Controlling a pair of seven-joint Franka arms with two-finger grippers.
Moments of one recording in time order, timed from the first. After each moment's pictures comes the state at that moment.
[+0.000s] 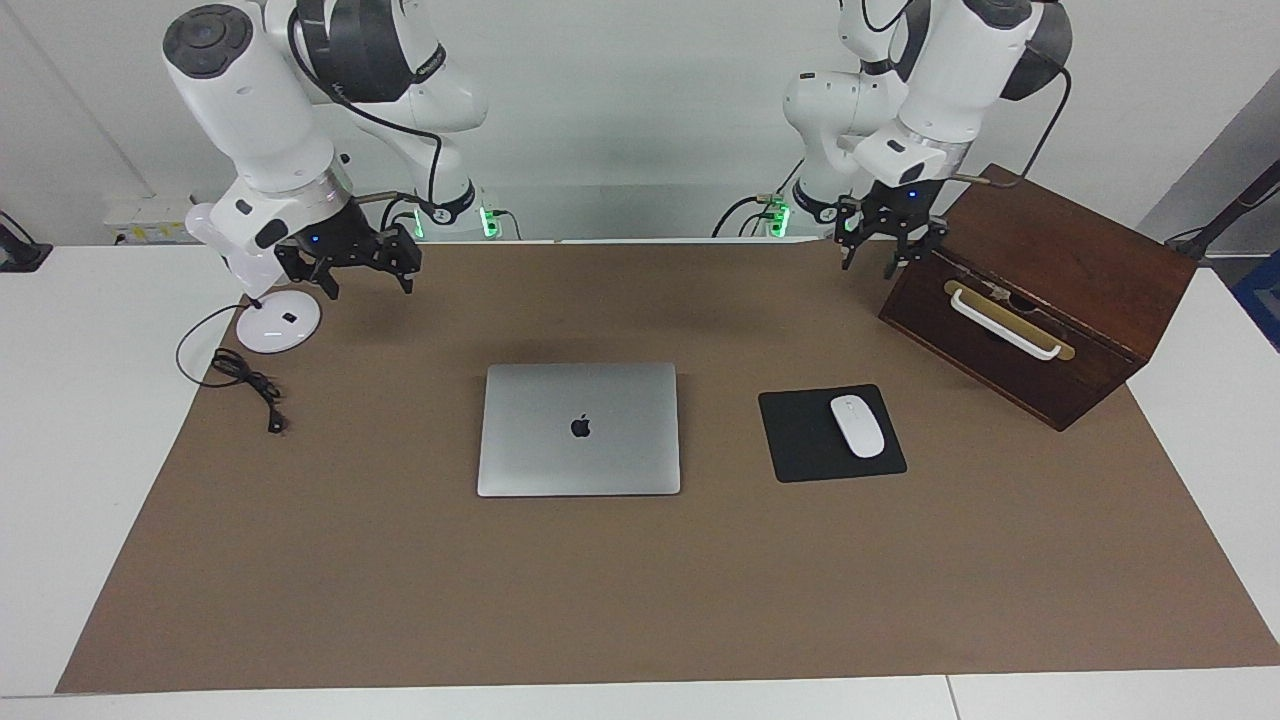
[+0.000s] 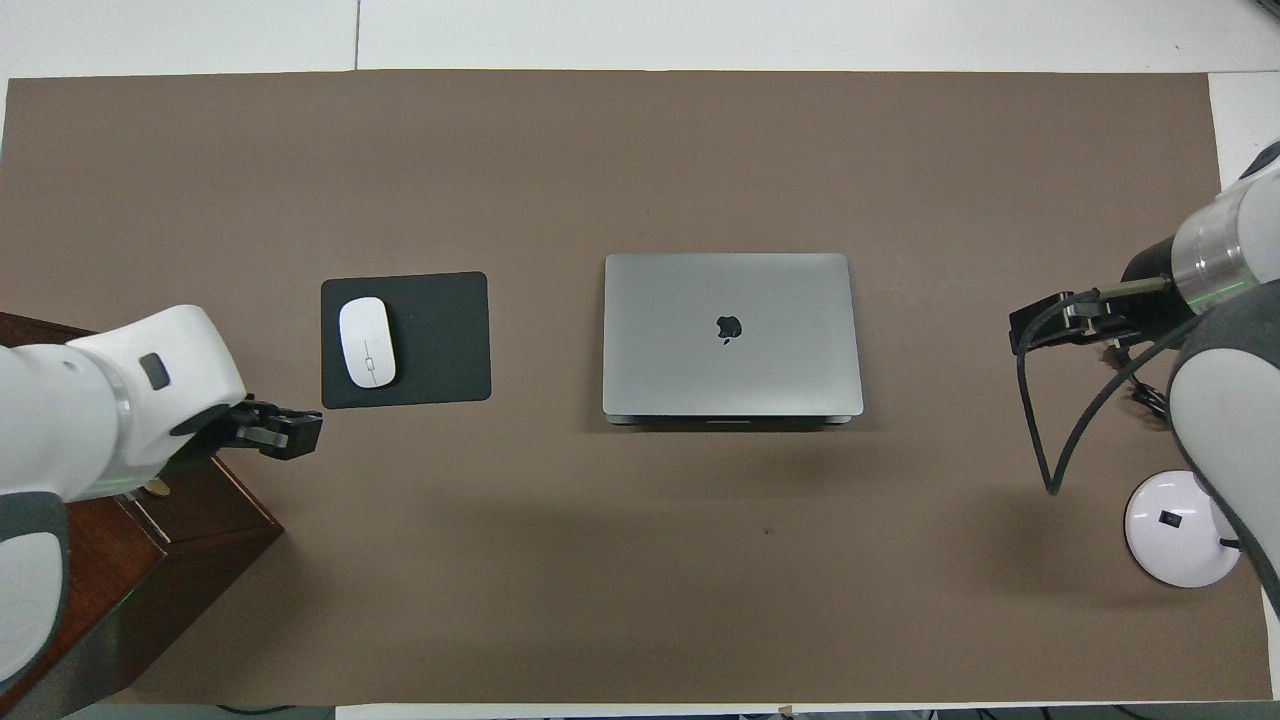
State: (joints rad) left arm -0.19 -0.32 -0.02 -2.11 -0.06 1.89 0.11; right arm 0.05 -0.01 0.02 -1.70 0.03 1.61 0.02
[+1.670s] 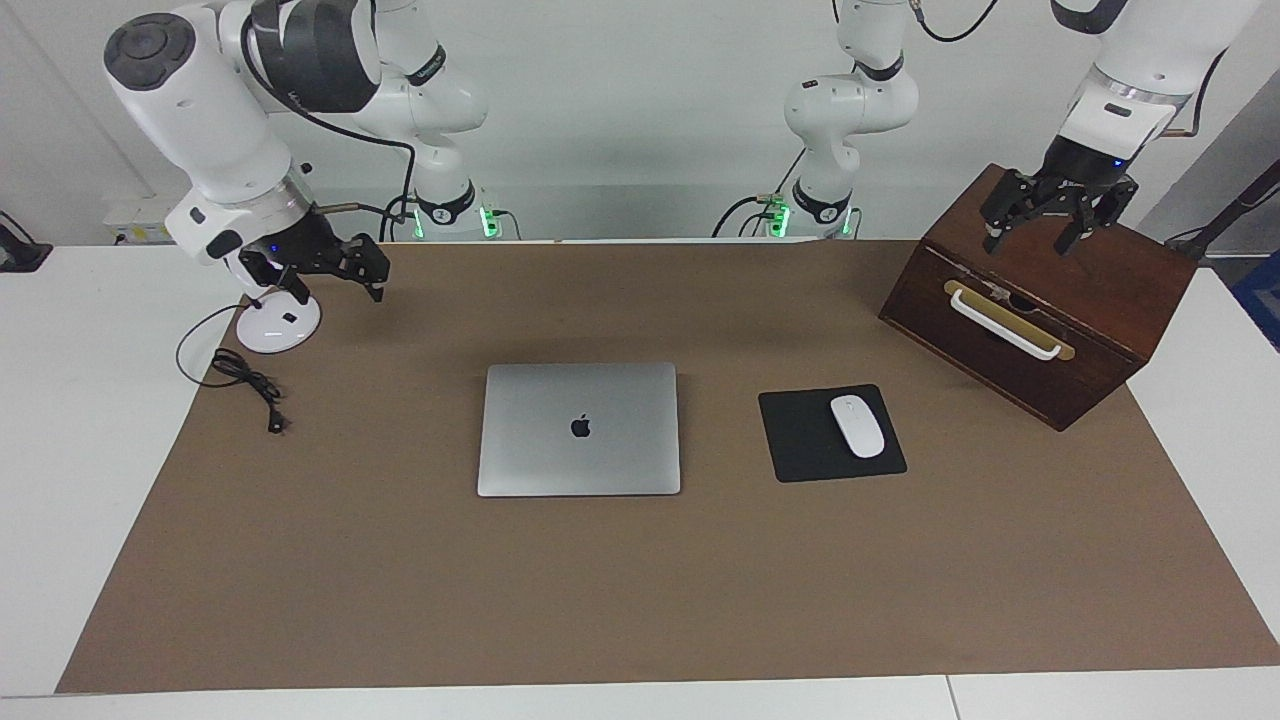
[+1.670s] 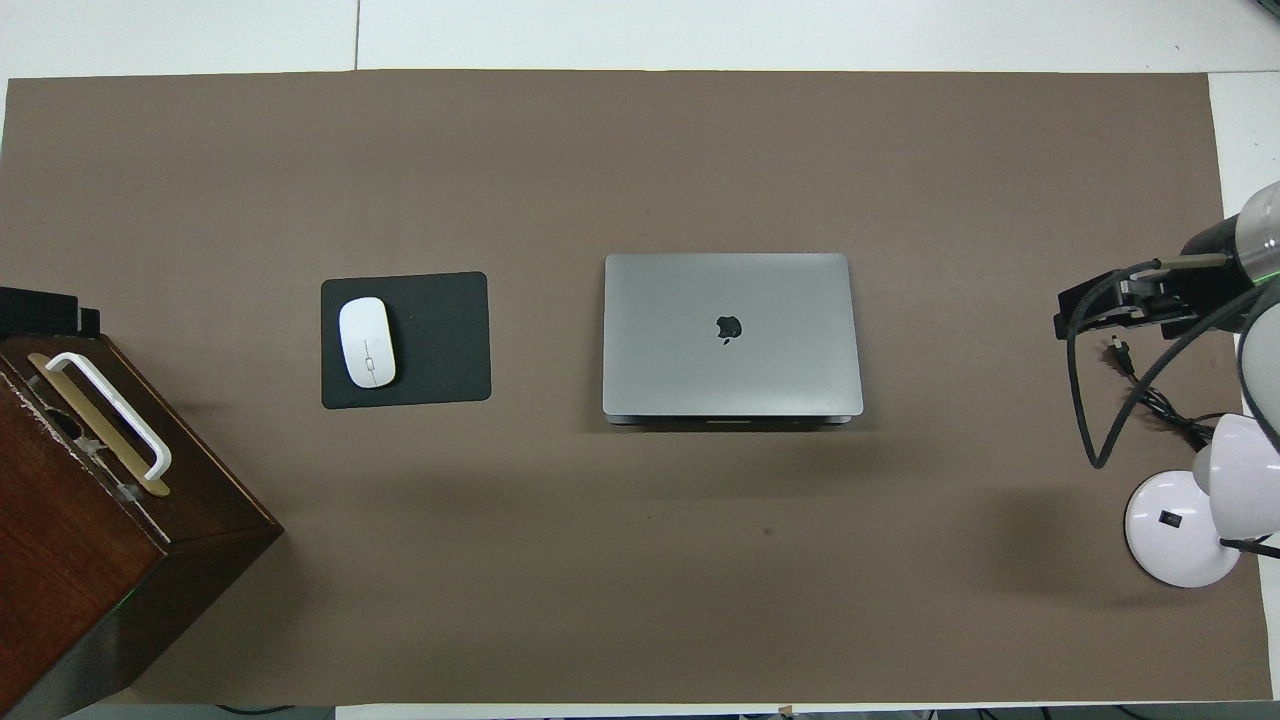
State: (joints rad) left arm 0.05 -0.10 -0.02 -1.69 -0.03 1.65 0.08; right arm 0.02 0.01 -0.04 -1.62 0.04 1.52 0.02
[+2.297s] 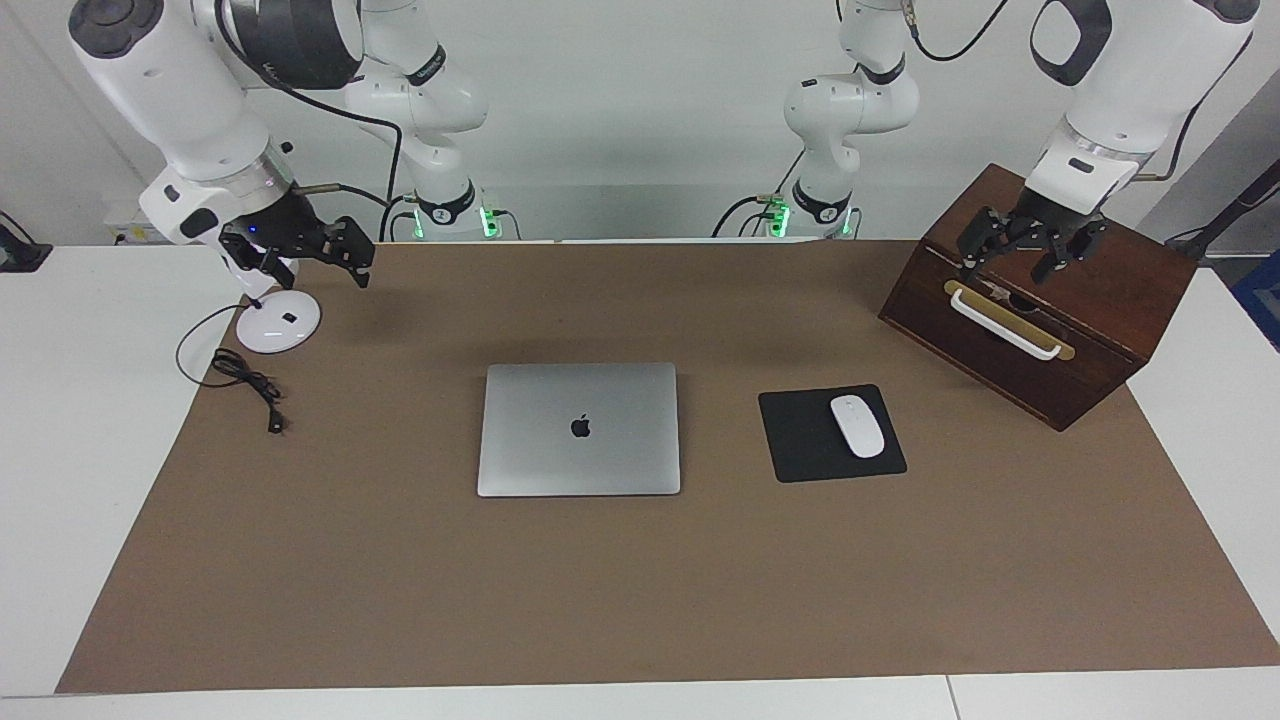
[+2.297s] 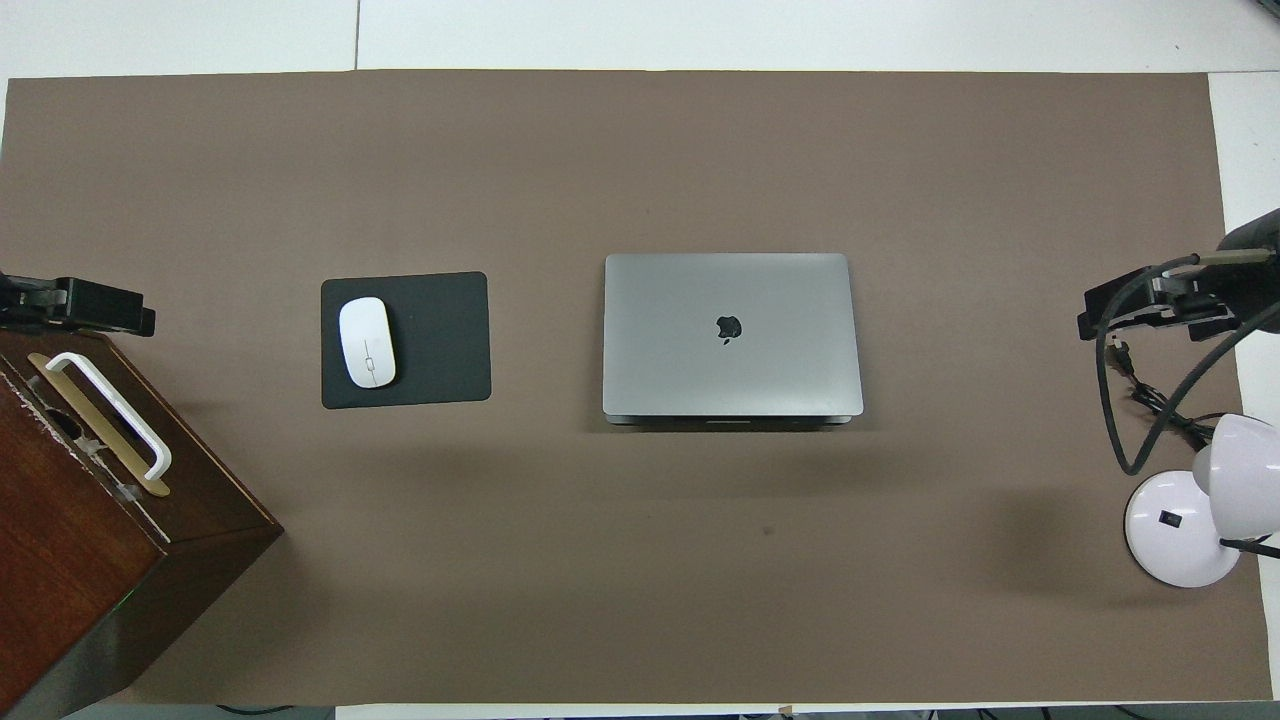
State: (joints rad) left arm 0.00 -0.06 -0.01 -1.69 -0.03 1.65 0.08; right arm 0.02 0.01 -0.04 -1.62 0.04 1.52 0.02
